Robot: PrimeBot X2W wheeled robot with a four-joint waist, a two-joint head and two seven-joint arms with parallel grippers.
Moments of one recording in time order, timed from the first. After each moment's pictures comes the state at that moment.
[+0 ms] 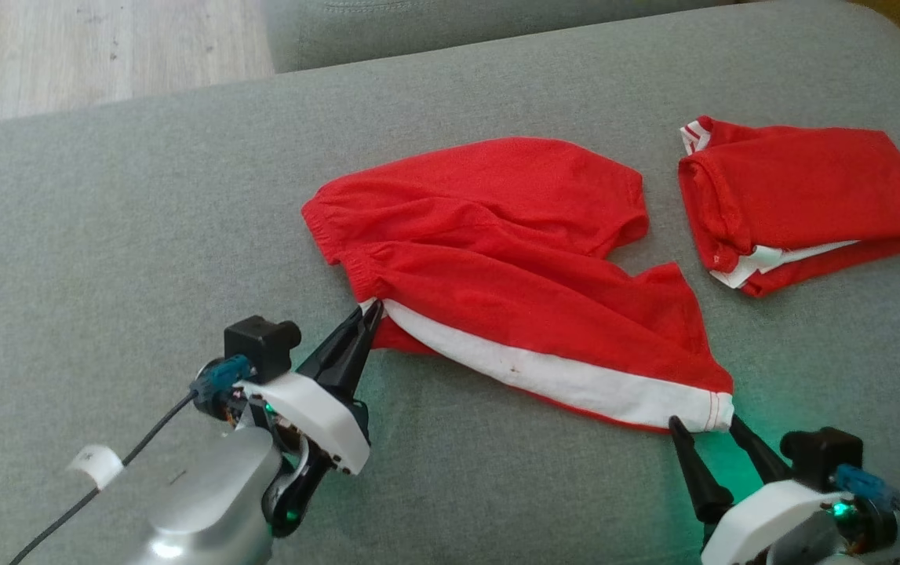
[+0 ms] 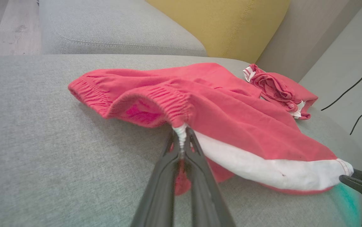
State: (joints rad) left arm -0.50 0.25 -0.84 0.59 -0.80 -0.12 -0.16; right arm 0.09 -0.15 0.16 0.23 0.31 0.13 0.06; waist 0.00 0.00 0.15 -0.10
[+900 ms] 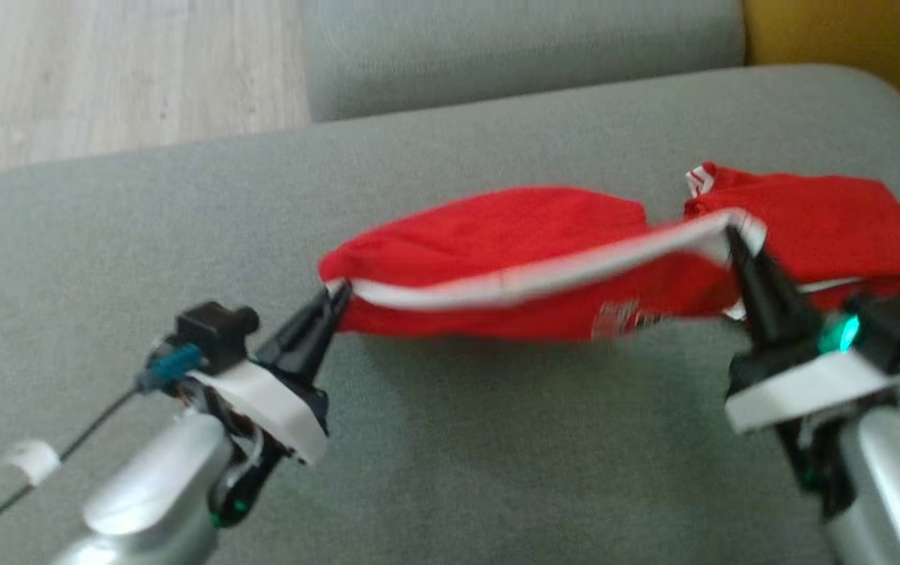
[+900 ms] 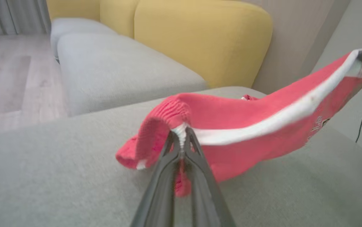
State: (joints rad) left arm -0.50 0.38 -0.86 0.43 -0.80 -0.11 -0.14; right arm -0.14 -0.24 0.20 0.10 0.29 0.13 -0.11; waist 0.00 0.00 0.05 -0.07
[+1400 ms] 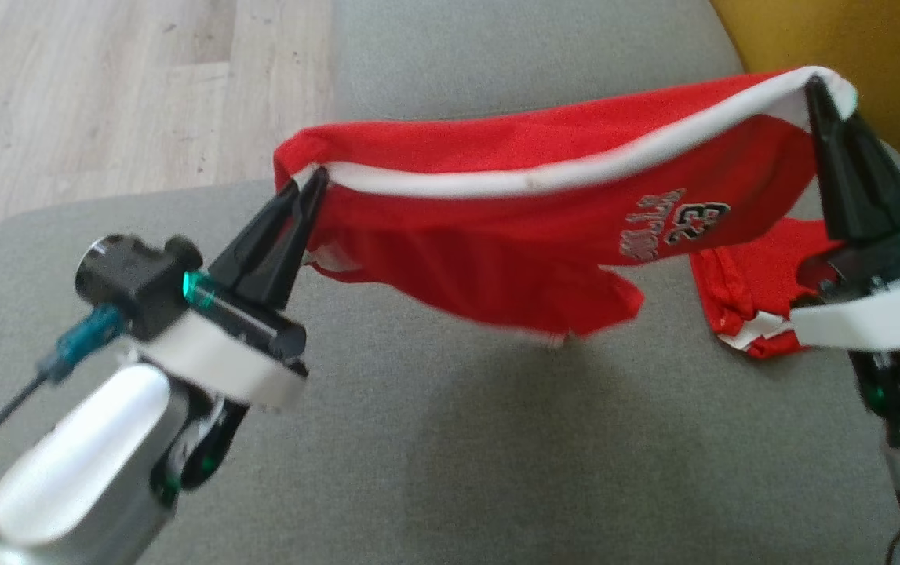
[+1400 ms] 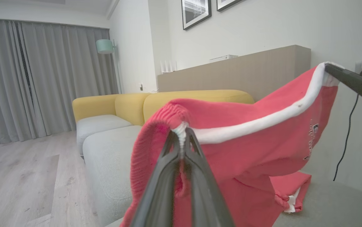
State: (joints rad) left arm -0.54 0.55 -0.76 -0.04 -0.75 0.06 -0.09; right arm -0.31 -0.34 0.17 -0.10 0.31 0.13 -0.08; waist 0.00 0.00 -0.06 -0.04
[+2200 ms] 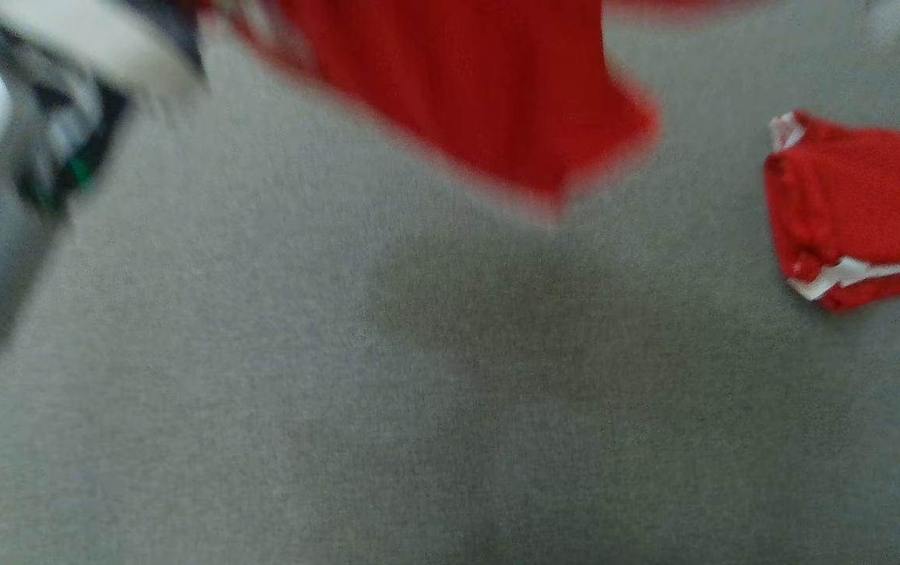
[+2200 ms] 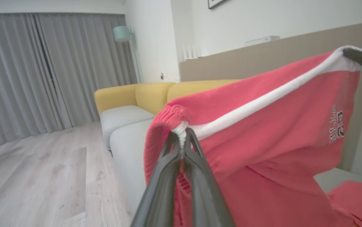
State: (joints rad) left arm -1.04 0.54 -0.68 0.17 -0.78 -0.06 0.11; right arm -0.90 -0.38 0.23 0.14 0.30 0.13 0.05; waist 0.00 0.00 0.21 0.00
